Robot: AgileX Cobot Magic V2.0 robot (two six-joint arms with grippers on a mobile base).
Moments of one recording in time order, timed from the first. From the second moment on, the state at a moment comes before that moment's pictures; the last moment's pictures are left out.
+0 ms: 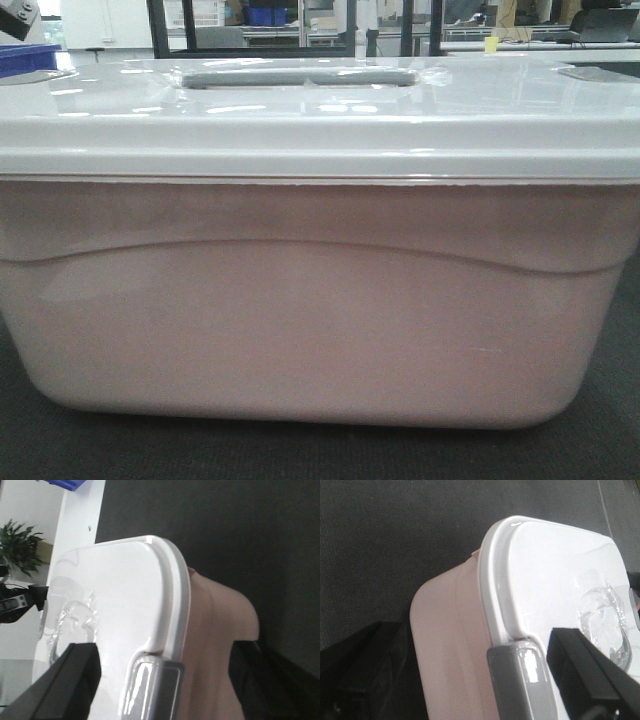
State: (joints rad) left arm 0.22 1.49 -1.05 -1.12 1.20 0.82; right arm -0.39 1.34 -0.86 1.22 1.20 -0.75
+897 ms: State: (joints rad) left arm 0.11 1.49 -1.01 -1.16 1.20 0.80; right arm -0.26 1.34 -0.74 1.35 1.18 -0.84
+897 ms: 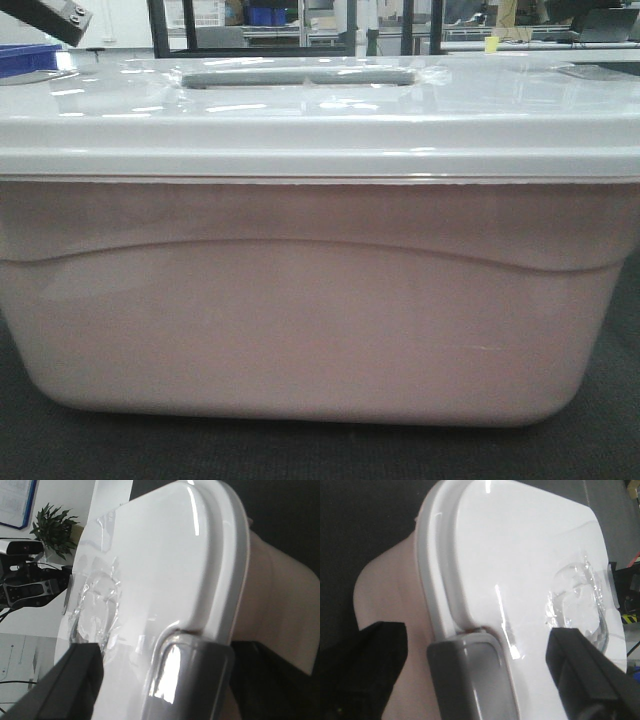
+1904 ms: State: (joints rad) left arm 0.05 1.48 -1.01 -1.52 1.09 0.75; right arm -0.23 1.30 -0.73 1.72 0.96 -0.84
